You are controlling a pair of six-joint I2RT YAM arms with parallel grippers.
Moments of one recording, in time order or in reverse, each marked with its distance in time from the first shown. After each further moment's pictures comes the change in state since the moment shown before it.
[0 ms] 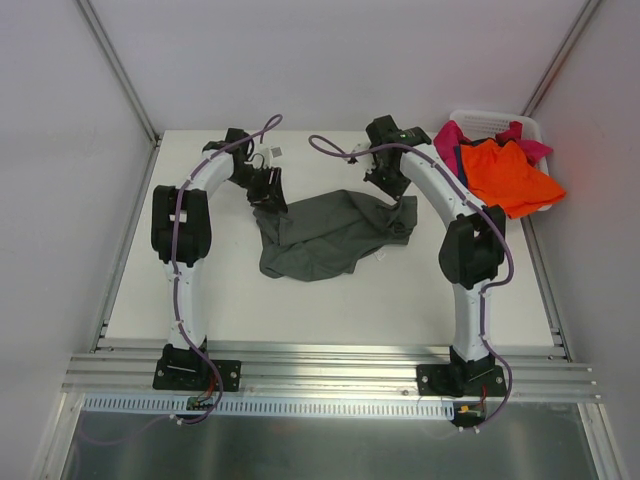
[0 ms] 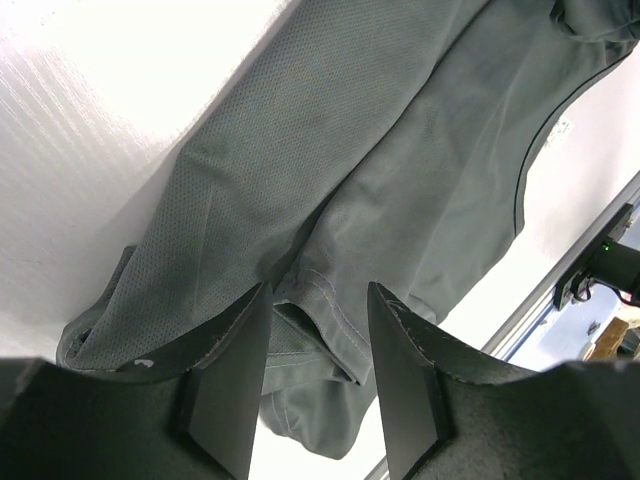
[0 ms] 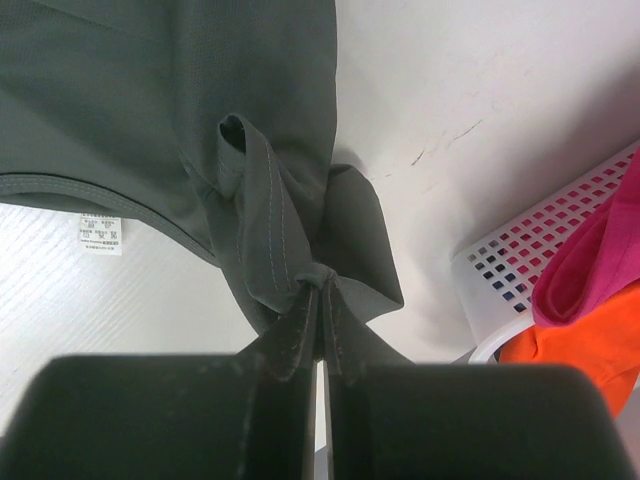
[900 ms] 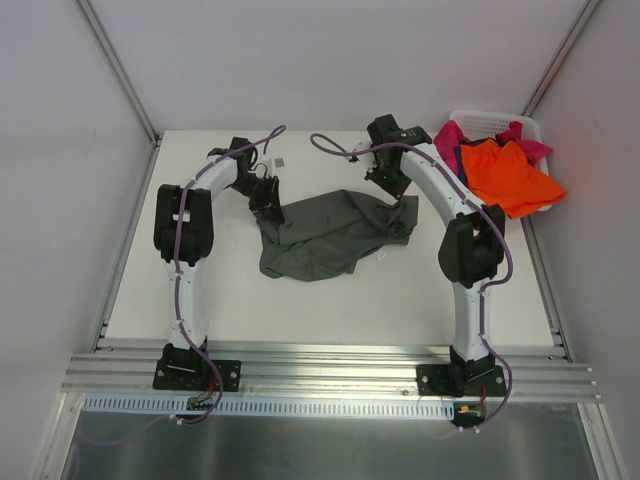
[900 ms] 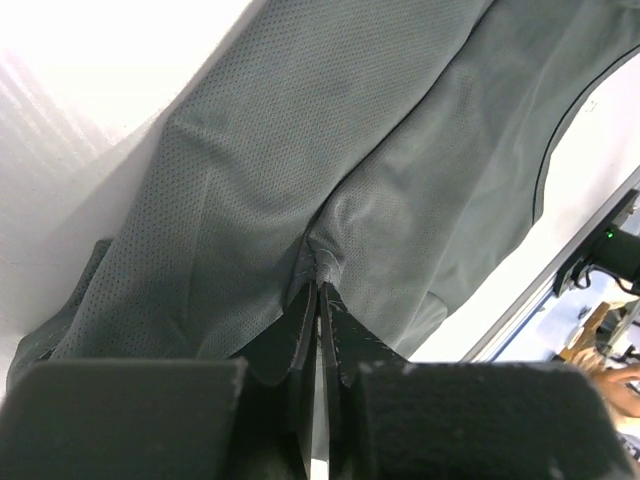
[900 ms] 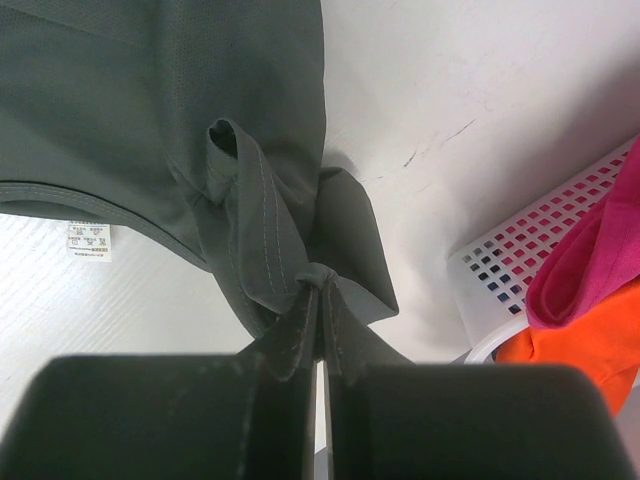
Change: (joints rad) left arm -0.009 0.018 -0.055 -0.004 -0.002 -0.001; right arm -0.010 0.015 0.015 0.008 0.004 0.000
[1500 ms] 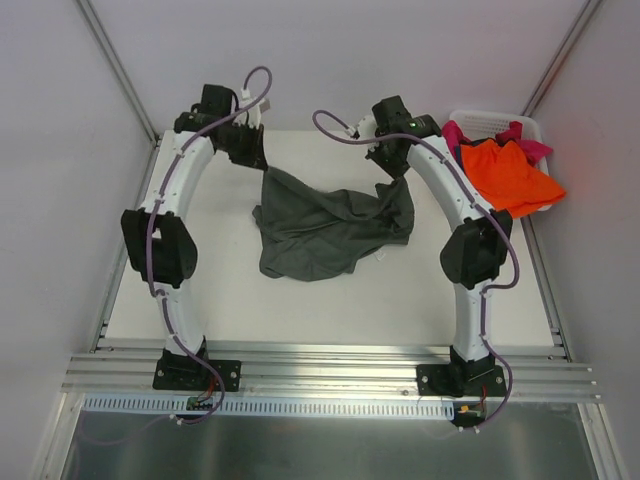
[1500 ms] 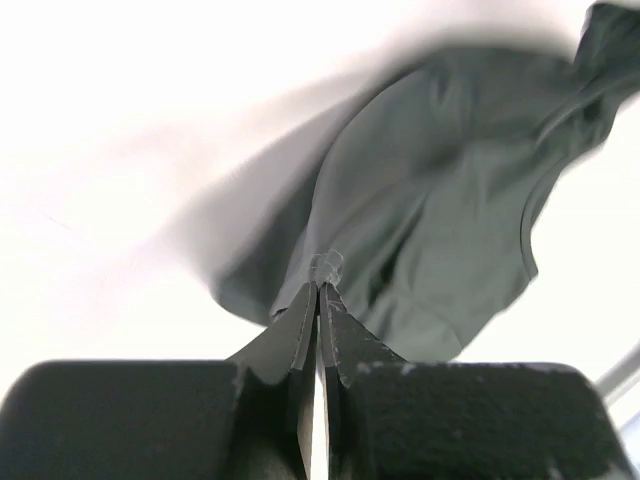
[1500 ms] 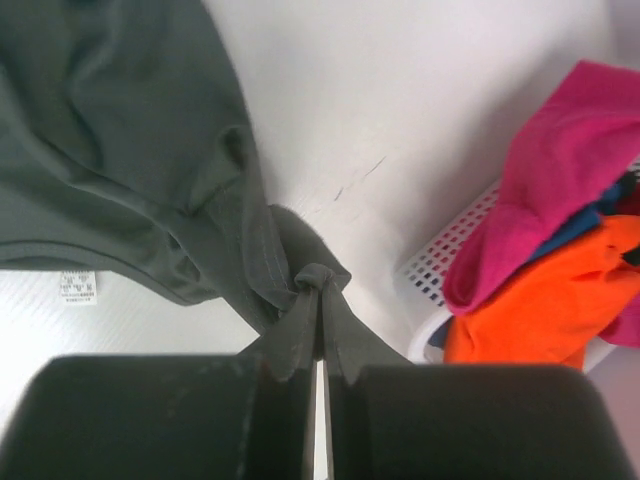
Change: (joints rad) left arm 0.000 -0.261 0.165 -0.034 -0.222 0.084; right arm -0.005 -0.013 0.120 0.029 0.022 0.024
